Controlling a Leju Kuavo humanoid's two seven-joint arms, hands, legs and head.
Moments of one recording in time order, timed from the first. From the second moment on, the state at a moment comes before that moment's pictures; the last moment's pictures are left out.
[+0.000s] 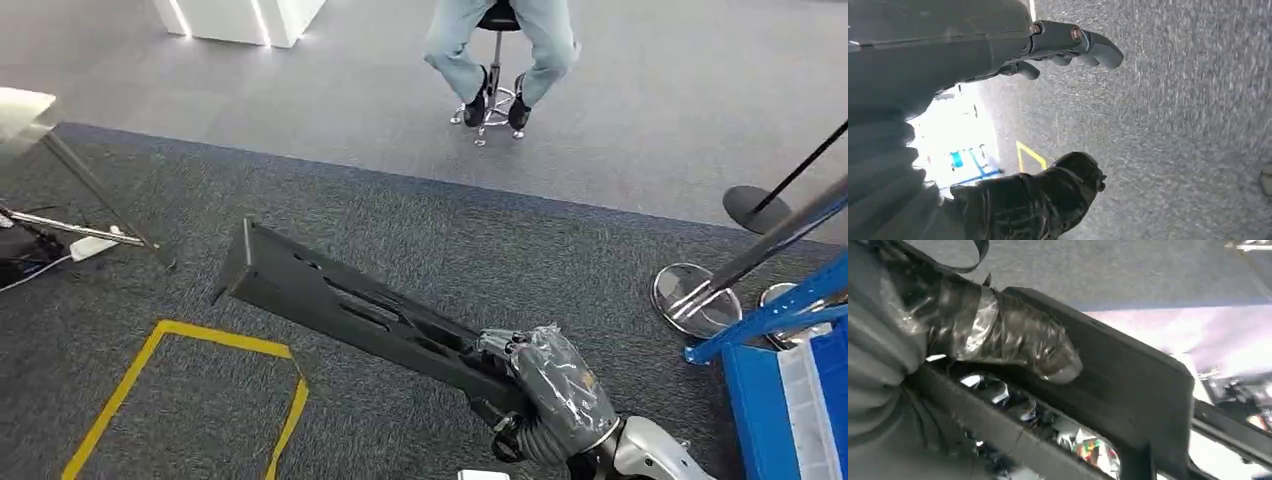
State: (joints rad) left arm -0.12 0.17 -1.45 -0.16 1.00 0.08 0.14; right arm -0.07 -0.56 0.74 -2.33 0.69 -0.21 0.37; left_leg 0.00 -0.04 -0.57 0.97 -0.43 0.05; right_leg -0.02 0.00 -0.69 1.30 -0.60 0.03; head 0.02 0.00
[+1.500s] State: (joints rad) left arm -0.12 0.17 -1.45 -0.16 1.01 0.06 0.11; right arm -0.08 -0.56 0.73 -2.33 0.68 -0.17 0.36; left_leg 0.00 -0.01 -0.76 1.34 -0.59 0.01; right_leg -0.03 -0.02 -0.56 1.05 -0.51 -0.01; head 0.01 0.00
